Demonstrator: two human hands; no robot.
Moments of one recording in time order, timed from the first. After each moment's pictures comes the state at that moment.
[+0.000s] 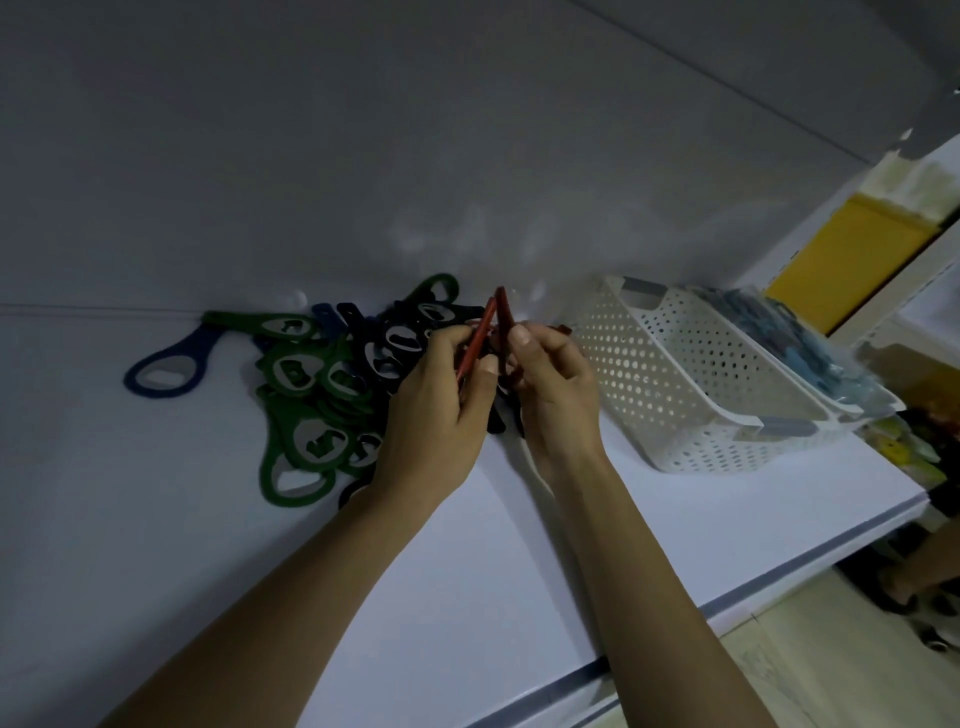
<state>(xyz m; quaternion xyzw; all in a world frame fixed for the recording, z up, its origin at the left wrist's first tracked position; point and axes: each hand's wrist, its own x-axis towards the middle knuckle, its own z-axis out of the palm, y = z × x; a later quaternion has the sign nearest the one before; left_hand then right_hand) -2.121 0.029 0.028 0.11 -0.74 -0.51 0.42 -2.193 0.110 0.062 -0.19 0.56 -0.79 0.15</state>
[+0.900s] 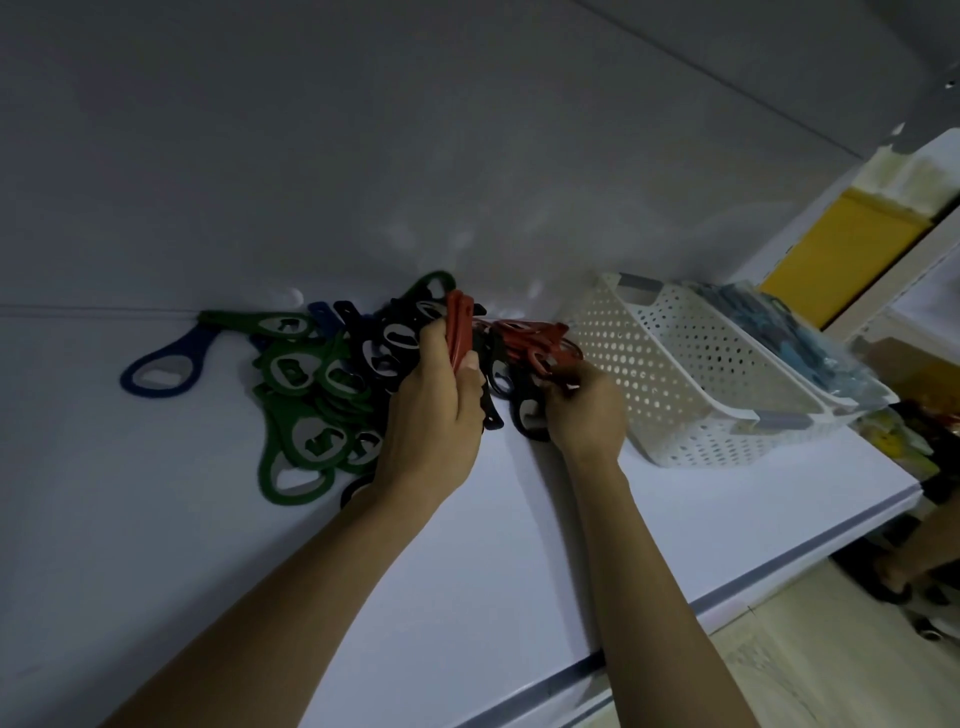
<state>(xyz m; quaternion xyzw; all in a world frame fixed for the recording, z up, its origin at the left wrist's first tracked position) -2.121 0.032 0.027 0.14 -0.74 -0.52 0.41 -2.238 0.132 0.035 -0.14 0.93 -0.34 -0.10</state>
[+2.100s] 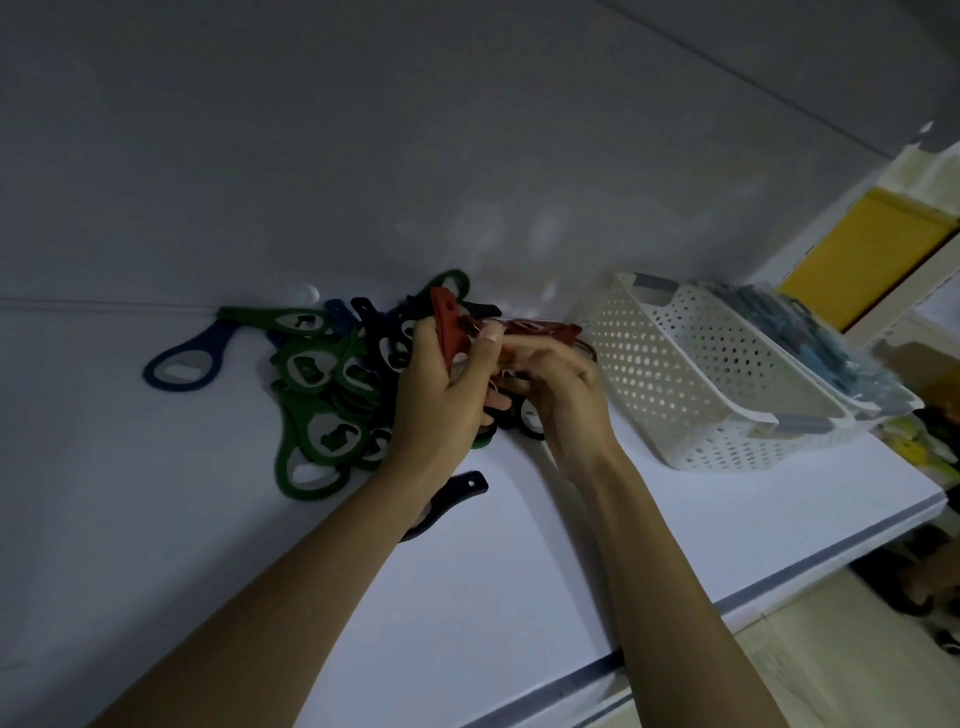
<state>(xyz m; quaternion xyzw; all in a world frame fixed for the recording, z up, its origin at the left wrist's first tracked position) -2.119 0.028 0.044 0.13 -0.61 -0.69 0.37 -2.212 0.116 0.049 -0.37 0.61 -0.68 0.16</state>
